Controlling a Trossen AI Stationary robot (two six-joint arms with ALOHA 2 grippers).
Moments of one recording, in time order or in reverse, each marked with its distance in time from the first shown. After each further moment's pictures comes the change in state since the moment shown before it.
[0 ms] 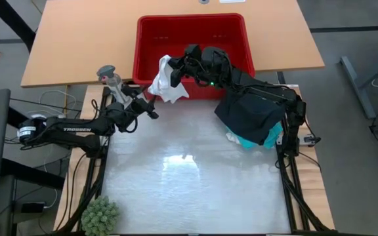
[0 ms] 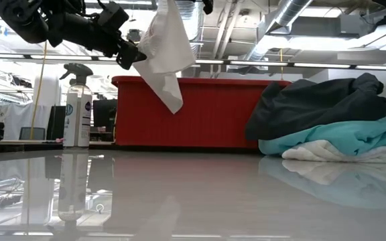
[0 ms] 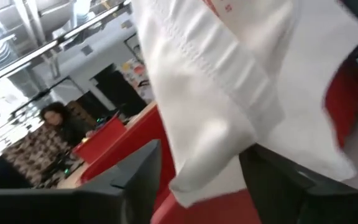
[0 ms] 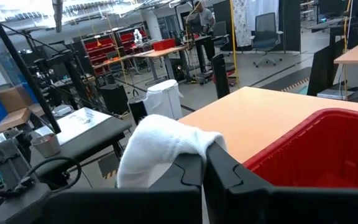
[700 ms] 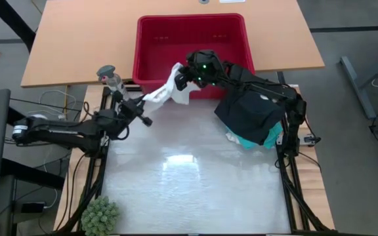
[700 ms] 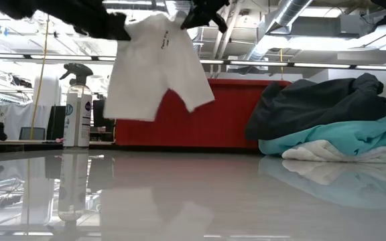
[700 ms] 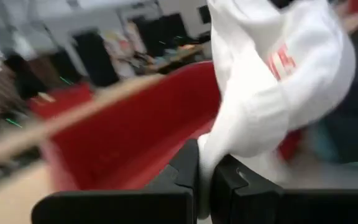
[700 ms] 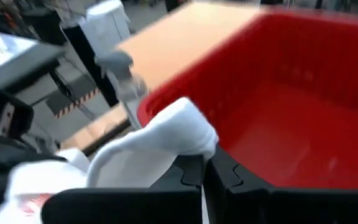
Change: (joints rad) left arm -0.232 -0.205 0.079 -0.342 -0.229 -0.342; right arm -0.041 0.001 0.000 -0.392 0.086 0.099
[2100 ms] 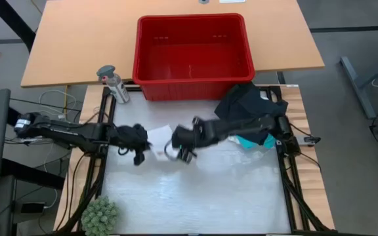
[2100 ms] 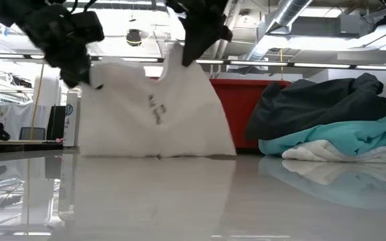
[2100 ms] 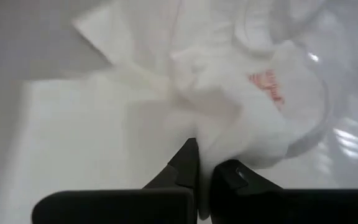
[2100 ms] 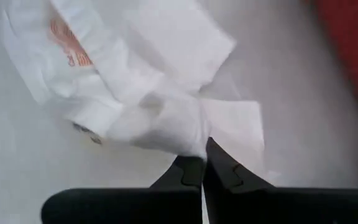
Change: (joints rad) left arm -0.146 0.033 0.004 -0.744 0.800 -0.763; right arm 0.433 0.204 -0.013 -0.566 0.086 0.083
